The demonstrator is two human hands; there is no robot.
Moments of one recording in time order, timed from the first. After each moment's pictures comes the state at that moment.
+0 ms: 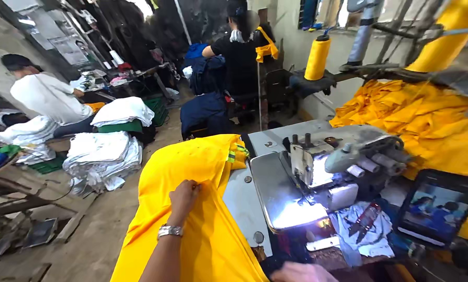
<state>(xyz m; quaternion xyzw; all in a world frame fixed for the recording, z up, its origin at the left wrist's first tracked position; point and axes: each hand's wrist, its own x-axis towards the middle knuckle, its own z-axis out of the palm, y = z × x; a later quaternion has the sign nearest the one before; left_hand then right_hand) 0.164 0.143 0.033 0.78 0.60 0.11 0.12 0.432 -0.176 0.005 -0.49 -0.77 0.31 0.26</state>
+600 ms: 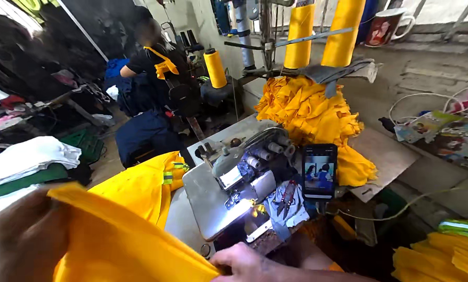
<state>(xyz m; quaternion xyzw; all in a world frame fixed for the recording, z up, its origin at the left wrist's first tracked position) 0.199 0.087 0.194 0.82 0.25 0.48 0.18 0.436 -0.158 0.045 -0.46 -0.66 0.42 0.42</state>
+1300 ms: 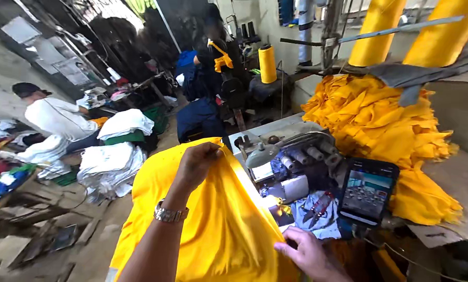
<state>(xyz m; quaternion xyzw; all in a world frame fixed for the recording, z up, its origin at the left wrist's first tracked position) 0.325 0.040 0.178 0.84 0.26 0.36 0.31 0.517 -0.198 -0.031 -0.61 -0.57 0.32 0.45</state>
